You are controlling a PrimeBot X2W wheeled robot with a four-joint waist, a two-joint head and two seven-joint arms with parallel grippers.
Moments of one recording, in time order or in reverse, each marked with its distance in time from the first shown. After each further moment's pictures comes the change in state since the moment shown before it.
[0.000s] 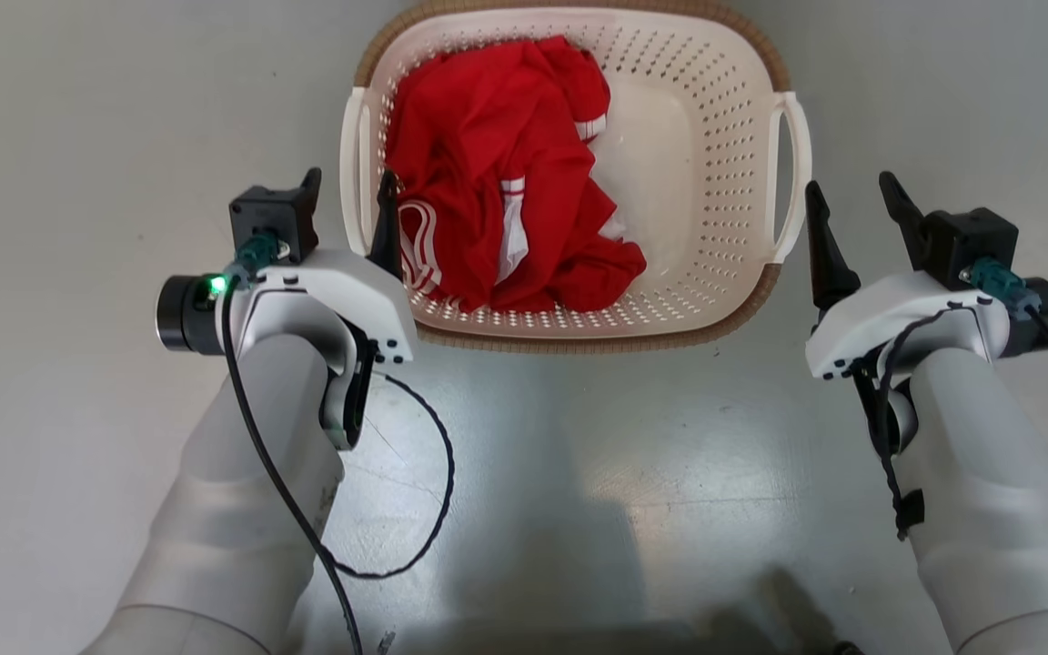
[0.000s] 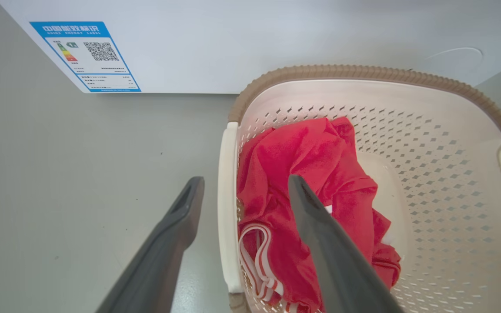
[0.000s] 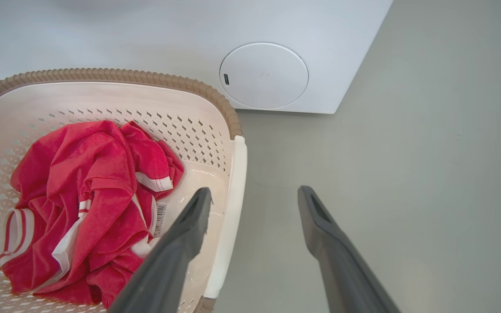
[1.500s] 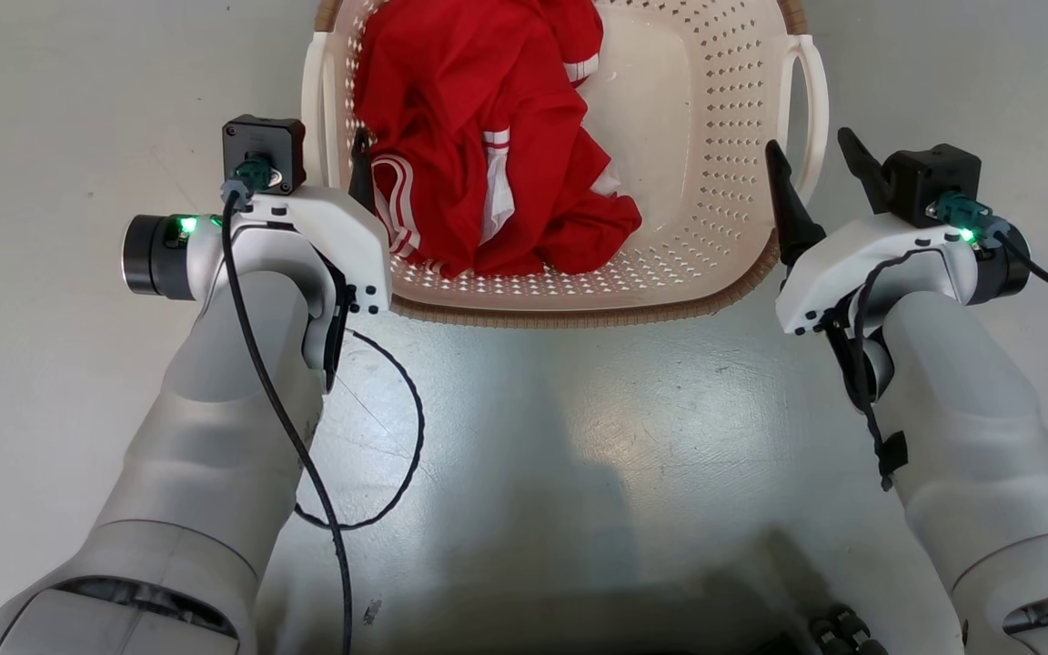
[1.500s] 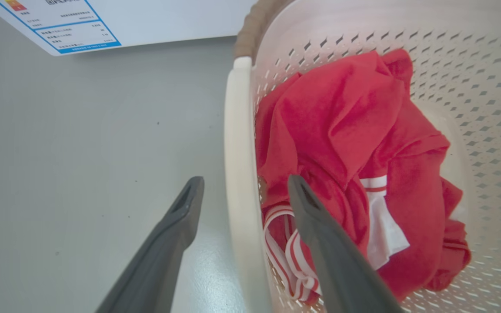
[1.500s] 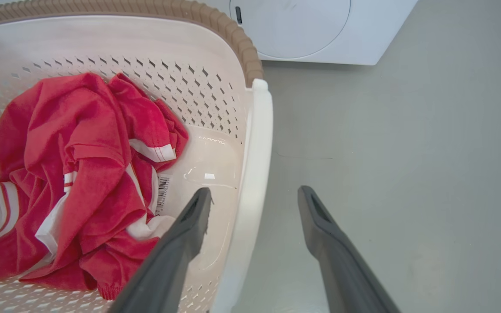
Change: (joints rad) left arm -0.217 -0.003 -0.035 0.291 0.043 -0.002 0.000; right arm -0.180 -0.005 0.147 0.204 0.114 0.000 -0.003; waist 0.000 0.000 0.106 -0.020
